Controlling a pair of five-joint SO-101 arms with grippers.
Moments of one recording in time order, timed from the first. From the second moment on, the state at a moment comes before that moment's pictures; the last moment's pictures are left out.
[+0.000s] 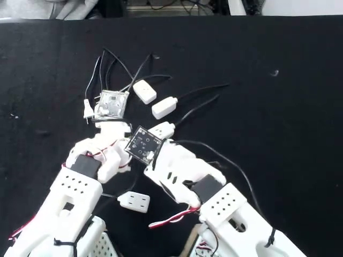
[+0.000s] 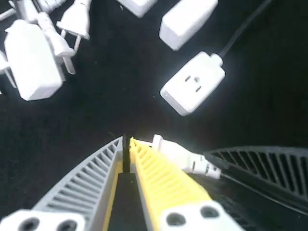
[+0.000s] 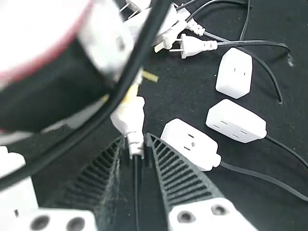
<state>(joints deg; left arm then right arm) 15.9 -51.6 64.4 46.2 8.0 -38.4 -56.7 75.6 31.0 25.0</state>
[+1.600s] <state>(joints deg) -27.5 -51.6 77.1 52.8 -21.8 -50.0 -38.2 38.8 91.9 45.1</state>
